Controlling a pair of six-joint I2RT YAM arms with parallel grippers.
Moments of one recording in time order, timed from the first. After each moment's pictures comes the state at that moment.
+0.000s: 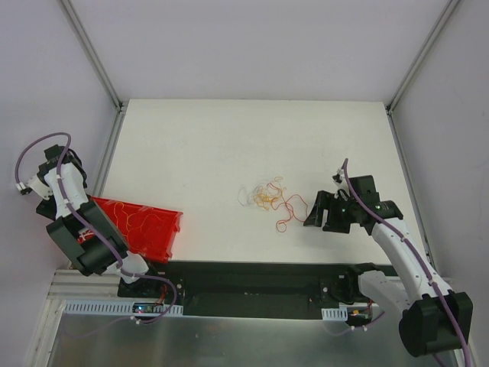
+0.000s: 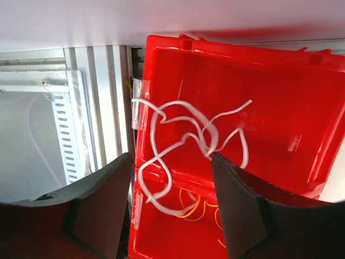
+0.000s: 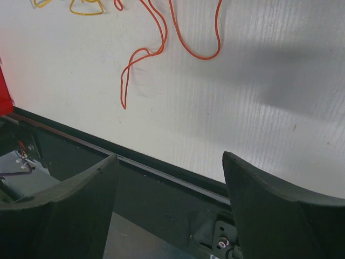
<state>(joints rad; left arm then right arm) 0.67 1.47 1.18 -1.09 -0.63 -0.72 0.20 0.92 0.66 -0.80 -0.41 0.36</state>
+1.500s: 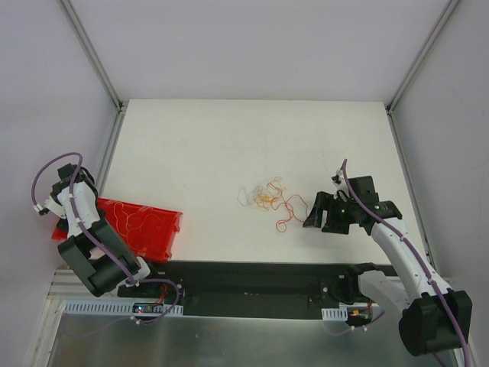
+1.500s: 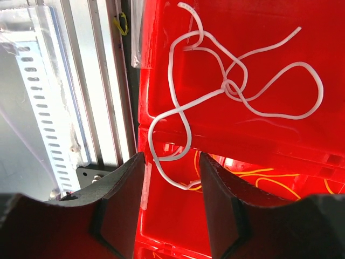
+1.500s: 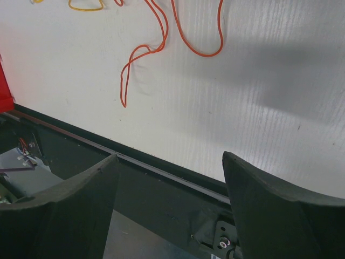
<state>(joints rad) 0.67 1.30 0.94 -1.06 -0.49 -0.76 0.20 0.93 0.64 -0.80 -0.43 0.36</state>
